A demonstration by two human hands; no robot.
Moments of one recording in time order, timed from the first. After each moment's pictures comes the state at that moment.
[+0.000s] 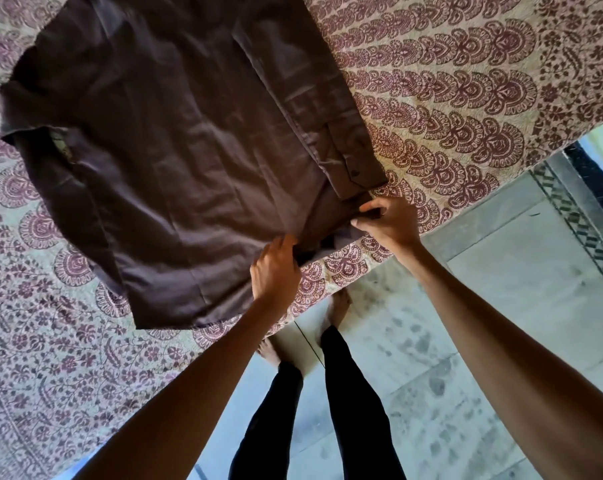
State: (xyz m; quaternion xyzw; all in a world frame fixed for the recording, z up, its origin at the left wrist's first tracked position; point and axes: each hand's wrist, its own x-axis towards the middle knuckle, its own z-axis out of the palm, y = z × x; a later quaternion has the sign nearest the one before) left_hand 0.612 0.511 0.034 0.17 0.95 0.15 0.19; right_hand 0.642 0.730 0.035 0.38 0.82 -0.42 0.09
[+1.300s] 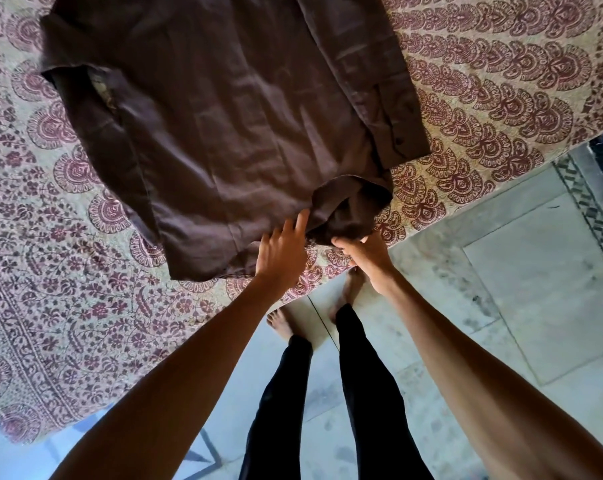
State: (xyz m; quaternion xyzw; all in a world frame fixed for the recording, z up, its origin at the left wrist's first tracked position) left_hand 0.619 0.424 0.013 0.28 0.94 0.05 0.19; right_hand 0.685 0.579 0.012 0.50 0.61 -0.59 0.16
